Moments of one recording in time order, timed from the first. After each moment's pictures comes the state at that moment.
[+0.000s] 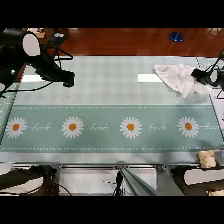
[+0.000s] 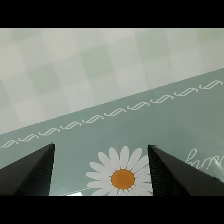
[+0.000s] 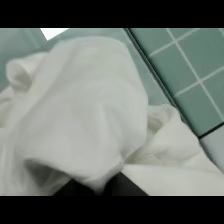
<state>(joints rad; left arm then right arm) -0.30 -1.38 1.52 1.59 -1.43 -1.55 -0.29 -1.59 1.29 -1.84 0.53 2.03</state>
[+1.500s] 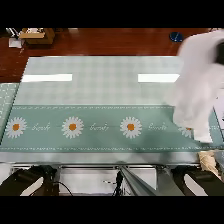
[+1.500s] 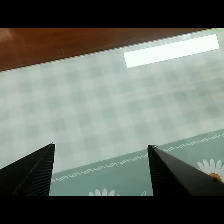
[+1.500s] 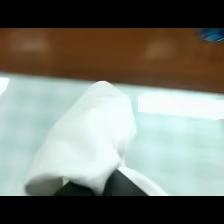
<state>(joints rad) -0.30 -0.91 1.95 1.56 -1.62 -1.60 0.09 -0.89 1.36 -1.43 1.09 1.46</state>
